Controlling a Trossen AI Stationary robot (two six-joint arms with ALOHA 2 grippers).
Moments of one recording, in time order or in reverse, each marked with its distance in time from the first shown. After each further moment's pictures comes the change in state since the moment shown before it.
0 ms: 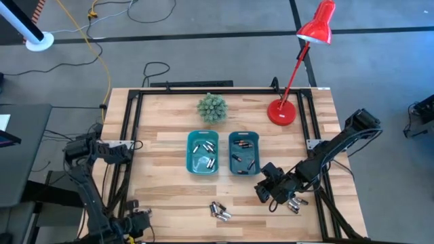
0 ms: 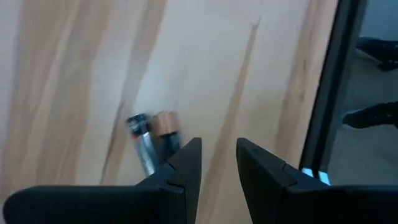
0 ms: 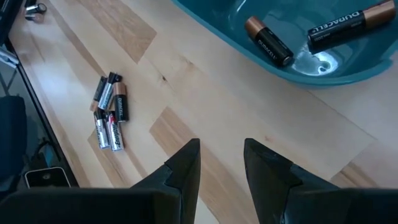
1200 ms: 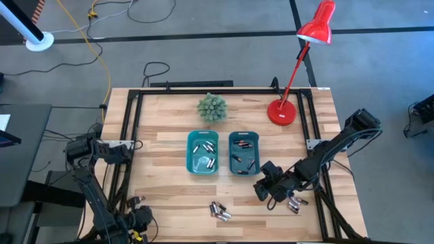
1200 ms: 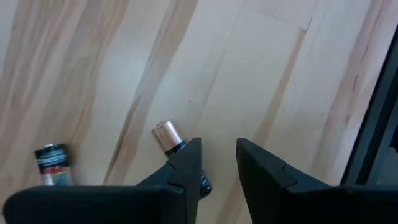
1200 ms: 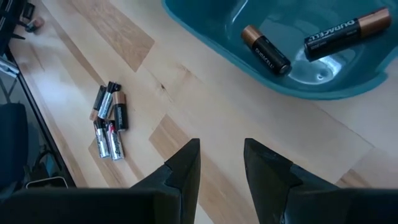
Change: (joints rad) left arm 0.026 0.000 -0.103 0.099 -0.004 -0.095; right arm -0.020 0.000 0.000 0.006 0.000 0.004
